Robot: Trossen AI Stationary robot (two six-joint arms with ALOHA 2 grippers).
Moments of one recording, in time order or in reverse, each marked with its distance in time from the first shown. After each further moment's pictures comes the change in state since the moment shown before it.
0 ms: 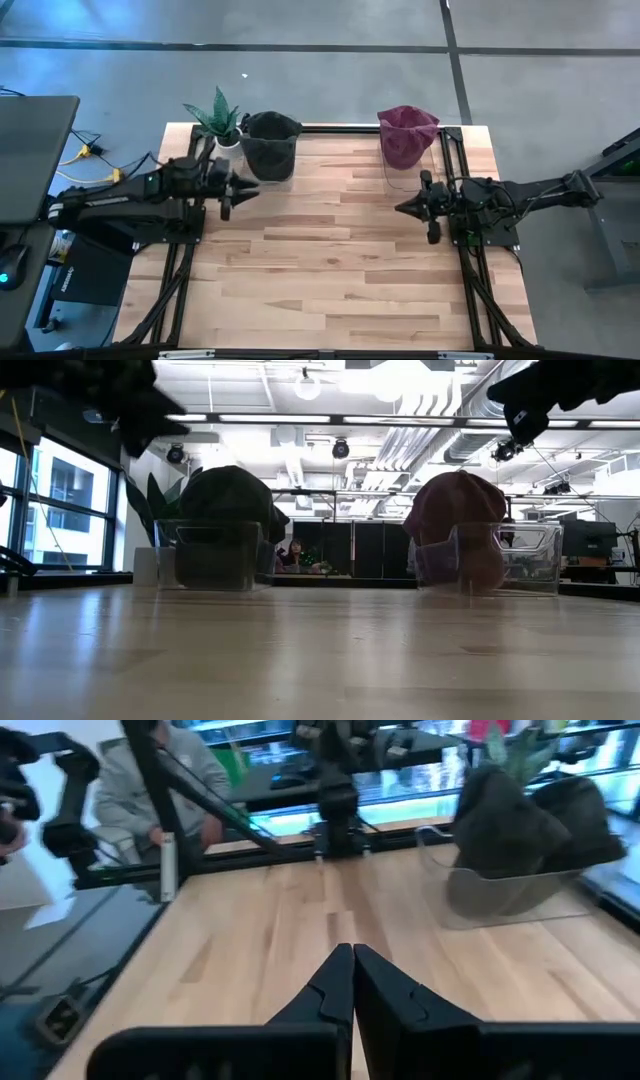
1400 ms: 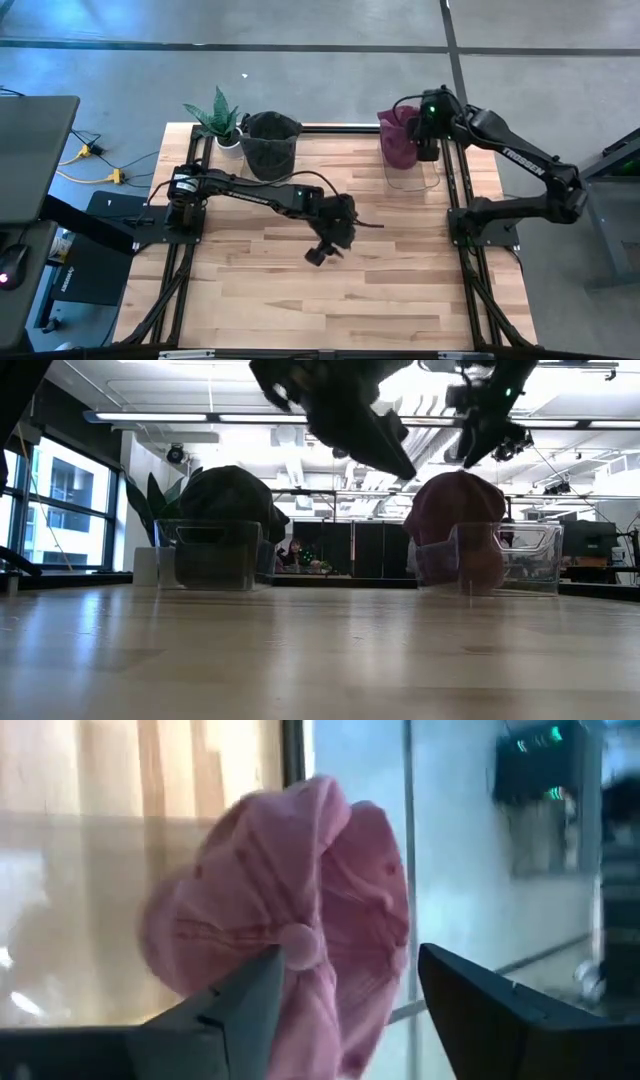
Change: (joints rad) left arm -0.262 1.483 1.088 -0.235 0.328 0.768; right arm -0.847 0.663 0.769 -0.794 0.145 -1.028
